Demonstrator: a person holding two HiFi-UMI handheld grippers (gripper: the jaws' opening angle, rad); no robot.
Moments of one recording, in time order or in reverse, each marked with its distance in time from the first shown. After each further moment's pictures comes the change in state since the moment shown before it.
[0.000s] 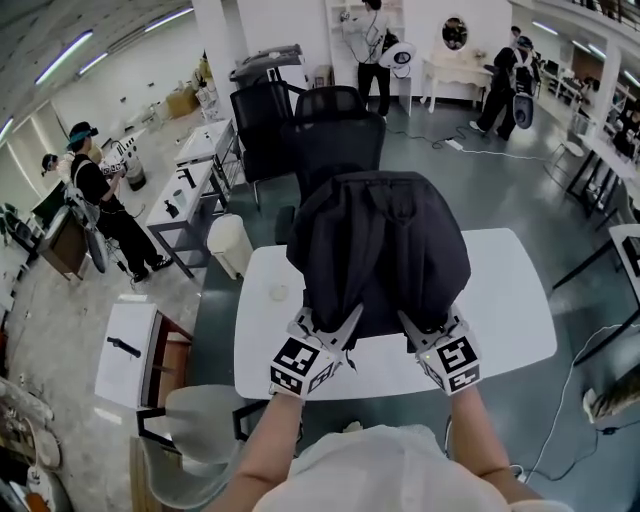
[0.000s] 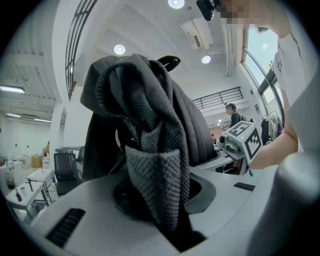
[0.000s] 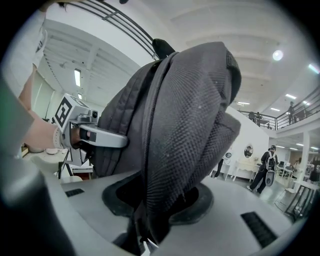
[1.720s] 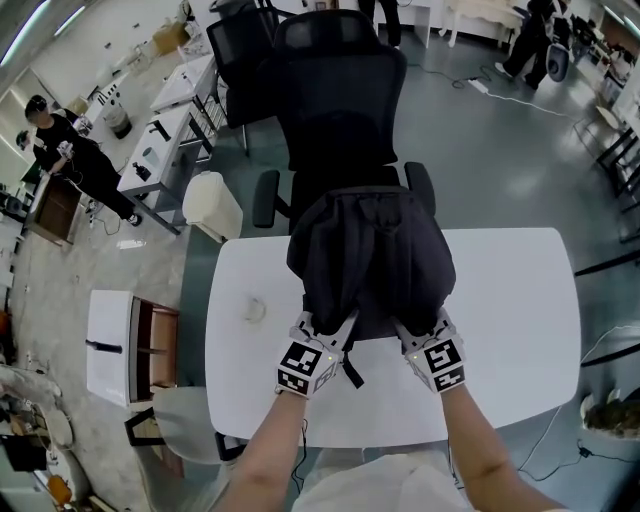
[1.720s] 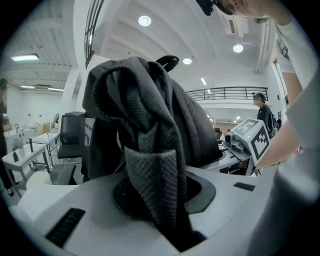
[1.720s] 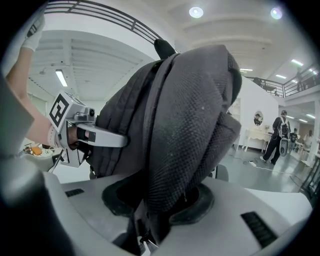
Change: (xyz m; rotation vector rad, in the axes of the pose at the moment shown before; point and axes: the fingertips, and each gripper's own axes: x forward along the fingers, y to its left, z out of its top) left arm 0.172 0.140 -0.189 -0.224 0.217 0.092; right arm 0.202 -0.093 -0.180 0.160 0.236 0.123
